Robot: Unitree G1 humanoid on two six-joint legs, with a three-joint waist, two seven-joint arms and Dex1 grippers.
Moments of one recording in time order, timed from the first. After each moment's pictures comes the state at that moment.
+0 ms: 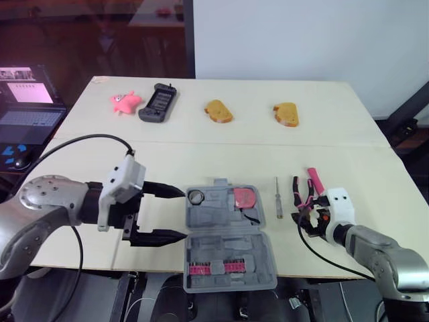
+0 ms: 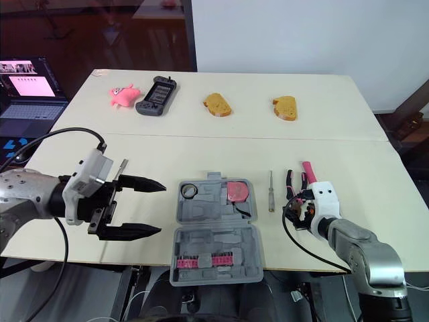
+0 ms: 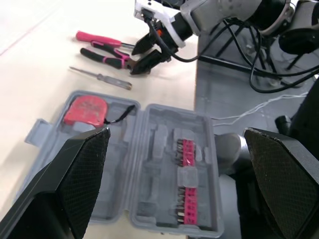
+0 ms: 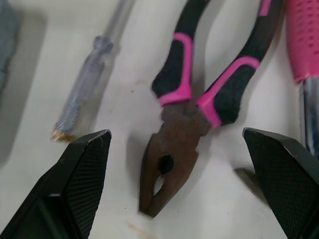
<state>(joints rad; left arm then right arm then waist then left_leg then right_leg) -0.19 0.99 0.18 -0.62 -0.89 0.79 -1.11 0.02 -0.54 -0.23 -0.32 0.43 0.98 0.29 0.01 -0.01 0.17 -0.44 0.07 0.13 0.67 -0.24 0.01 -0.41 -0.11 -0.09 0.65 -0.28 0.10</state>
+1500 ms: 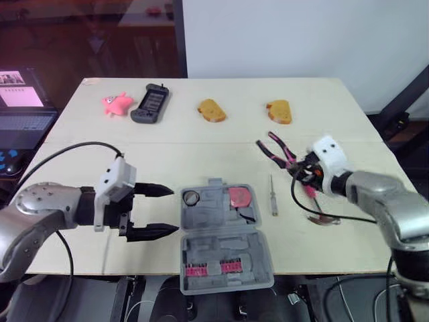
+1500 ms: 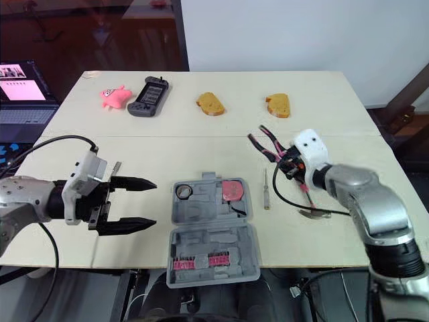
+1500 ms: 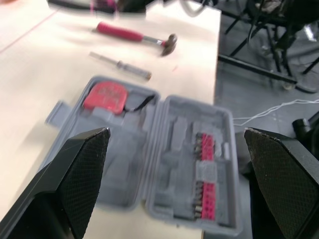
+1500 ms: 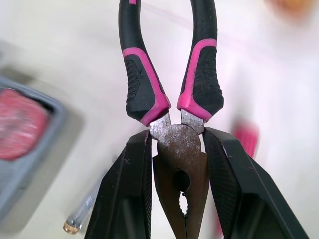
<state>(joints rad) -0.09 0.99 0.20 -0.54 -0.82 0.70 -1.10 -0.40 -0.84 0.01 -0.38 0.36 0.97 0.56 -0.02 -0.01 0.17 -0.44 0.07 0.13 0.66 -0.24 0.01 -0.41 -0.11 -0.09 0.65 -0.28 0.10</state>
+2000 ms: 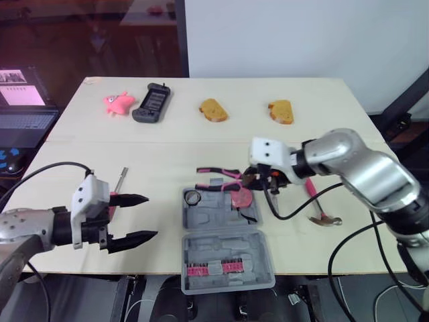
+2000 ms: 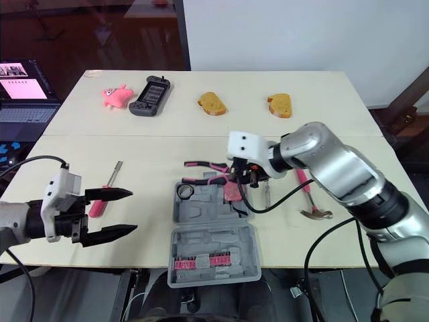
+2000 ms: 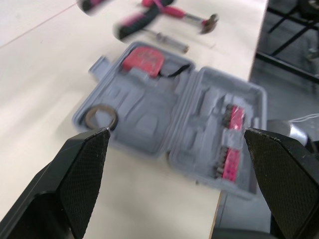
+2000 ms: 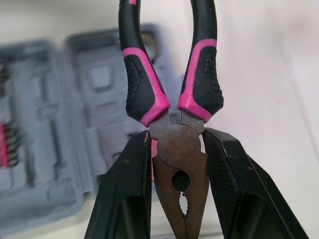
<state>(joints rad) 0.21 0.94 0.38 -0.52 -0.71 0.55 -1.11 -0.90 -0.89 0.54 -0.35 0.30 0.94 1.08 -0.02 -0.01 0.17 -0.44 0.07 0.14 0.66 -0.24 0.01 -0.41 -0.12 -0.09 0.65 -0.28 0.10</state>
